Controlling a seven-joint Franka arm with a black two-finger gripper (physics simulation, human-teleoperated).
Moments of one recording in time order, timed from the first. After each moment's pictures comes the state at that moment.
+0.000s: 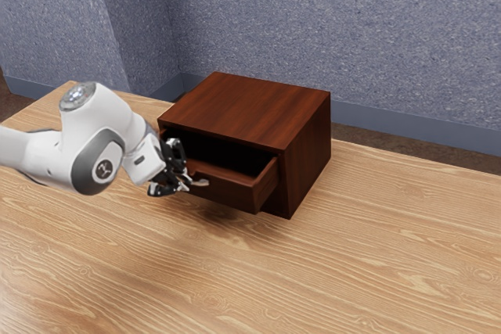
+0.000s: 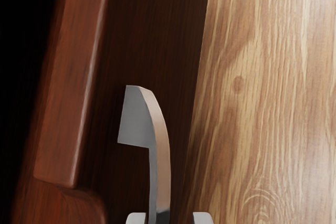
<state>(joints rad) -0.57 -0.14 0.51 -2.50 -0.07 2.85 1.47</state>
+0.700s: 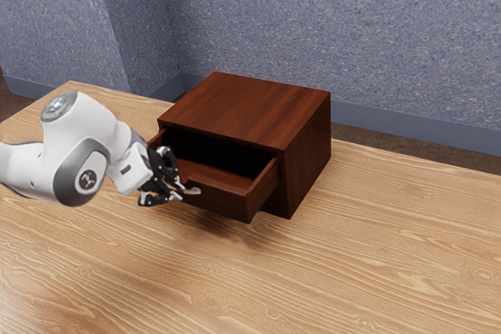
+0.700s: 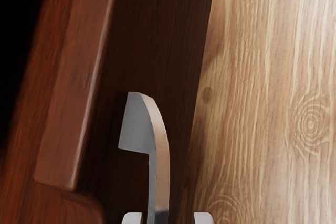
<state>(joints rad) -0.57 -0.24 0.52 -2.60 -0.08 2.88 1.48</state>
